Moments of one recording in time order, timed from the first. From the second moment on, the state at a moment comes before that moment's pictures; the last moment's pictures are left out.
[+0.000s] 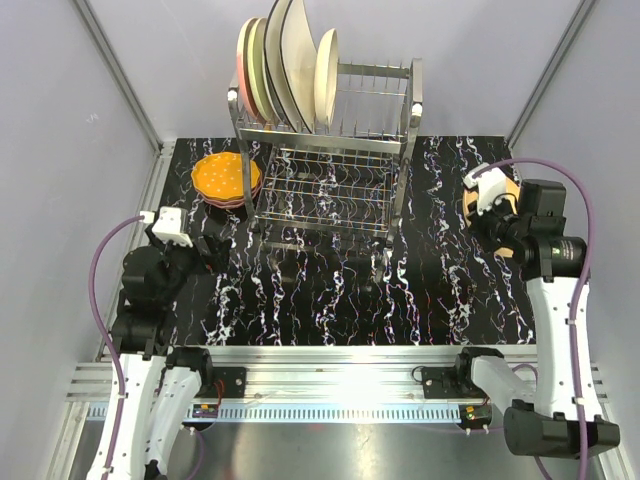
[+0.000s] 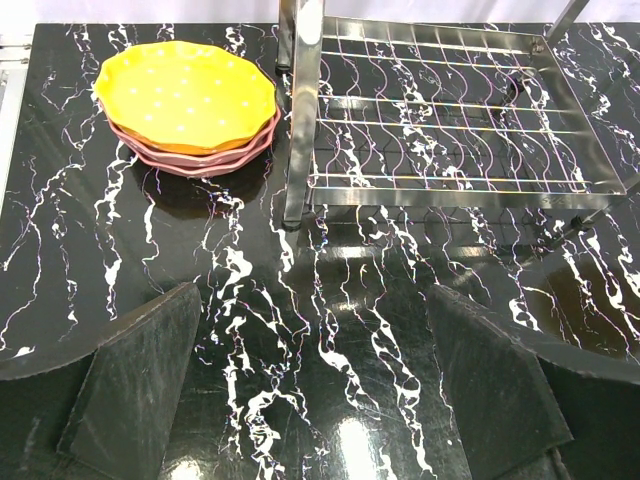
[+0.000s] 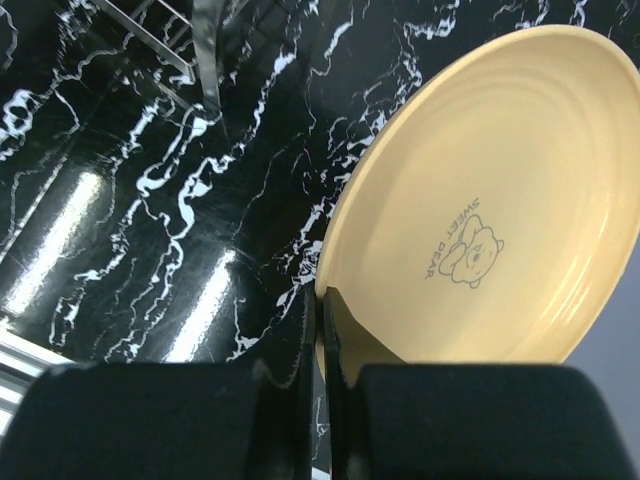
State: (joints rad) left arm -0.06 0.48 0.69 -0.42 0.19 -0.10; right arm -0.05 0.97 1.28 -0.98 -0.30 -0.51
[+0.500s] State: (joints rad) left arm -0.06 0.48 0.69 -0.42 0.19 -0.10; right arm -0.18 1.15 1.13 -0.84 -0.39 -0.79
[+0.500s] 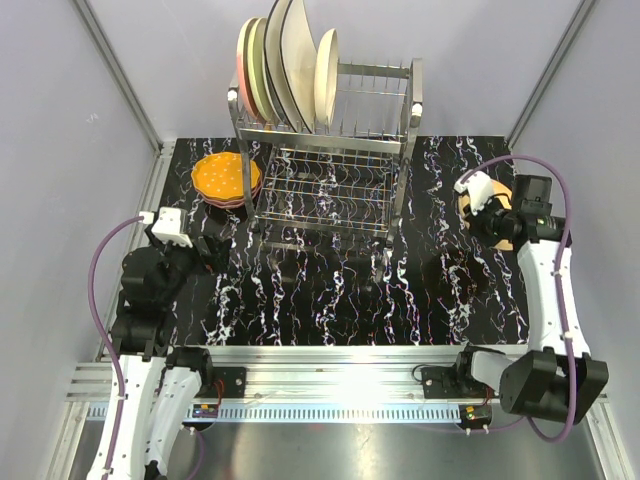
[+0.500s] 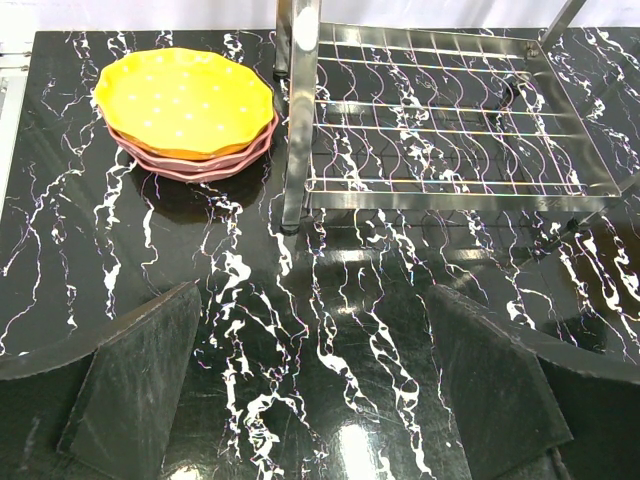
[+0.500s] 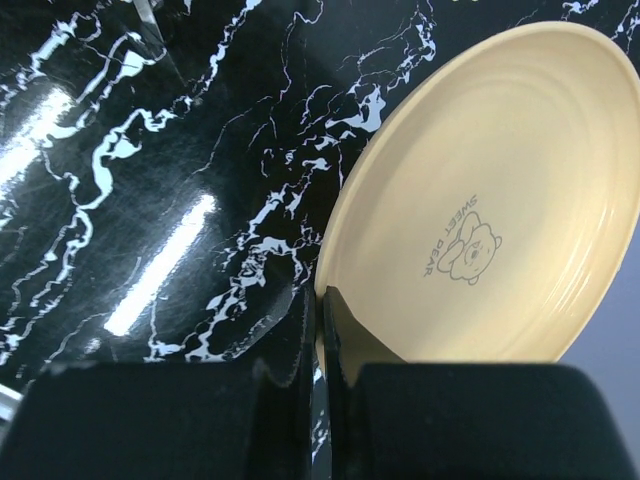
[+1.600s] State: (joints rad) left arm -0.06 0.48 0.69 -0.42 0.19 -0.10; right arm -0.14 1.84 1.26 -0.44 -0.26 -1.18
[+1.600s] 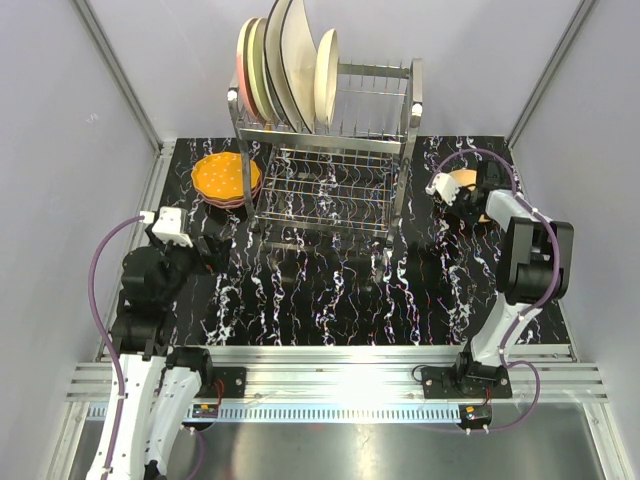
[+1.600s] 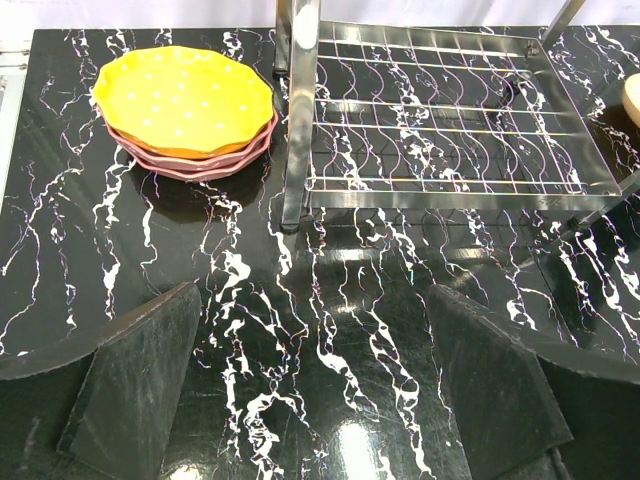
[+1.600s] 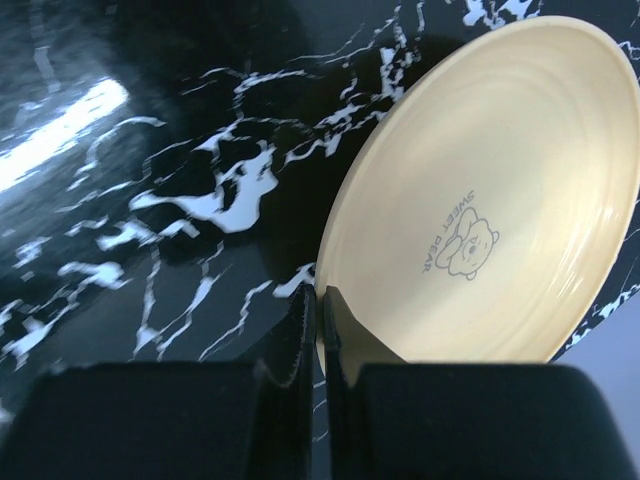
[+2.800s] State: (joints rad) left arm -0.07 0.62 0.81 -0.52 0.13 -0.23; right arm -0.13 1.28 1.15 -0.58 -0.54 -0.59
